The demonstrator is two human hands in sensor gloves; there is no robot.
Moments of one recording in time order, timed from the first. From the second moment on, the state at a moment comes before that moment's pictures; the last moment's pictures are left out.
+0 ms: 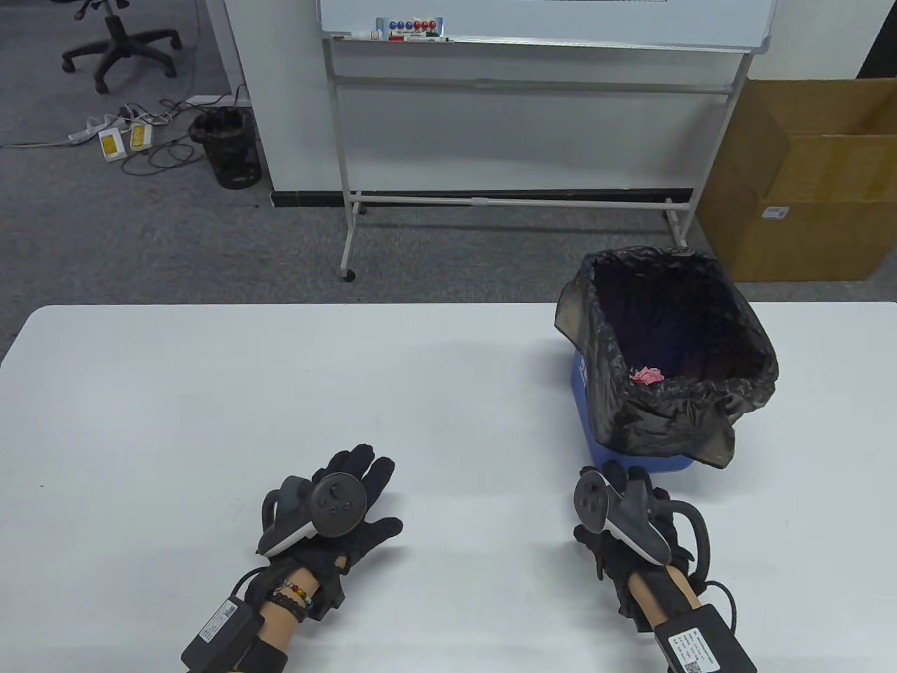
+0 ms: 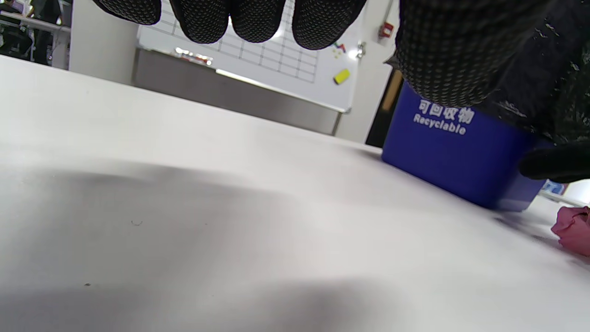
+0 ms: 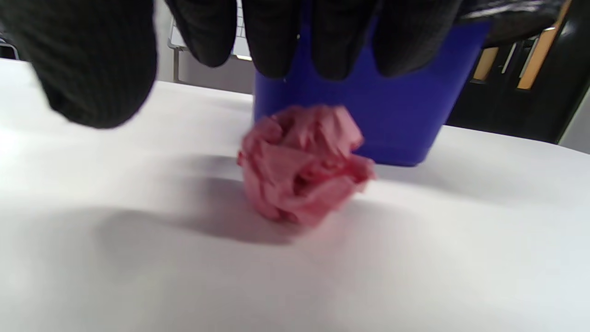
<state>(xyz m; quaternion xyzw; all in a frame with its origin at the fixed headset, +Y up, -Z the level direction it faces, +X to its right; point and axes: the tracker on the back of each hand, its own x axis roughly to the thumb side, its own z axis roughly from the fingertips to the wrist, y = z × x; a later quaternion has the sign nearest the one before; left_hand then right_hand) -0.187 -0.722 -0.360 -0.02 -0.18 0.12 0.98 0.187 -0.725 -0.349 0.05 -0.04 -1.00 0.07</state>
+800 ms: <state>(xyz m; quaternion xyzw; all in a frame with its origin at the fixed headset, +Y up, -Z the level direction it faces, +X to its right) -0.186 -0.722 -0.360 -0.03 -0.18 0.12 0.98 0.172 -0.731 -0.356 0.06 -0.01 -1.00 0.07</state>
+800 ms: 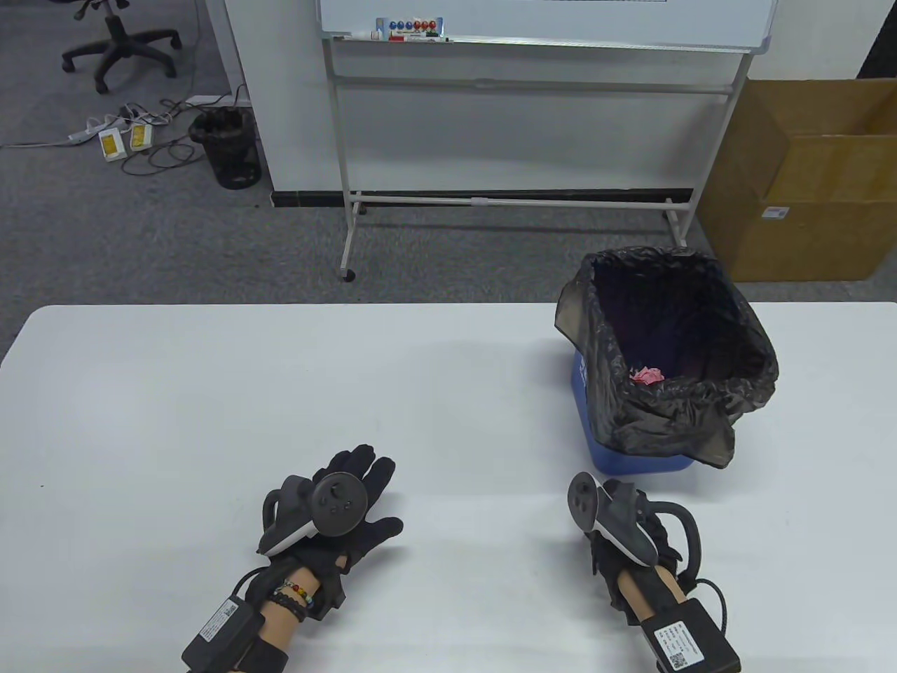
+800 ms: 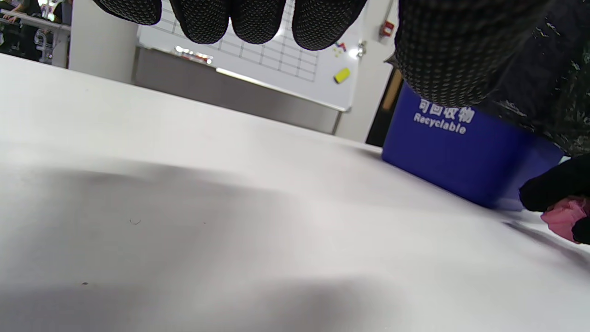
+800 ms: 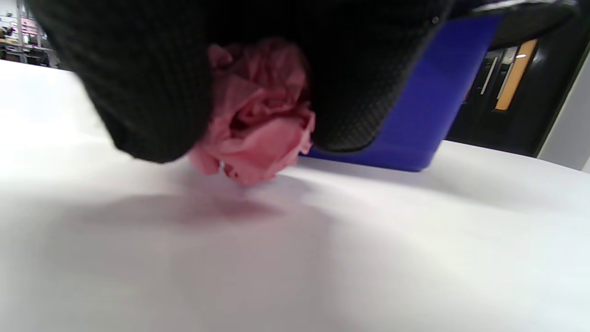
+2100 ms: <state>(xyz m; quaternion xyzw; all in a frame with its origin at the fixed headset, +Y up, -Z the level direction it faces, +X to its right) -0.187 -0.721 -0.360 -0.03 -0.18 0.12 0.97 0.089 -0.629 -0.411 -0.03 0.00 -0.98 -0.18</state>
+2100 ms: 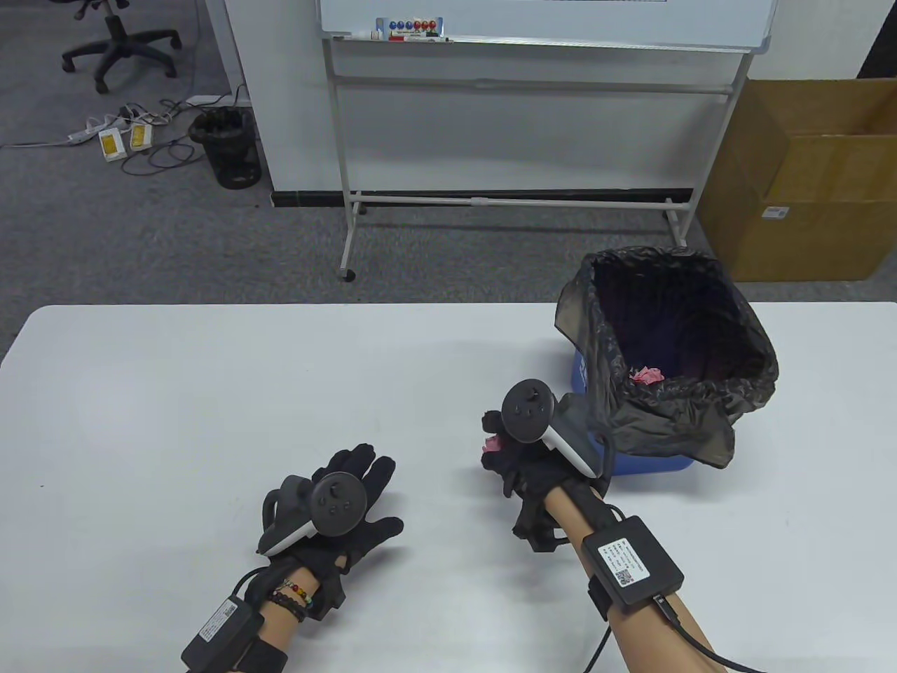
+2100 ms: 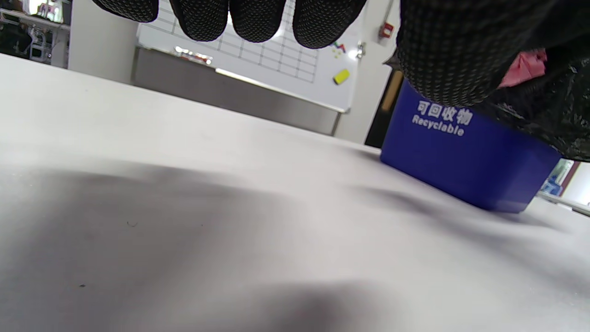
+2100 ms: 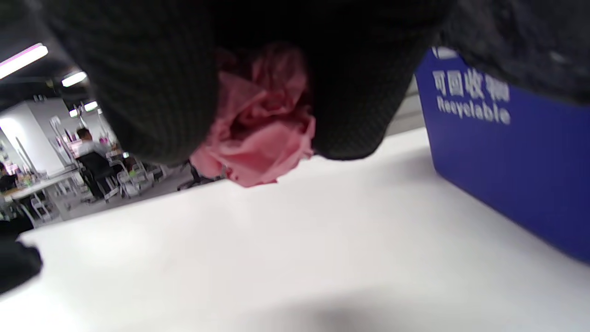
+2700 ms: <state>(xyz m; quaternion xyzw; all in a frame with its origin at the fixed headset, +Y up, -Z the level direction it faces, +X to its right) -0.186 -0.721 -0.361 -0.03 -0.18 0.13 0.97 0.159 -0.507 -0.417 0.14 0.36 -0.91 -0.14</state>
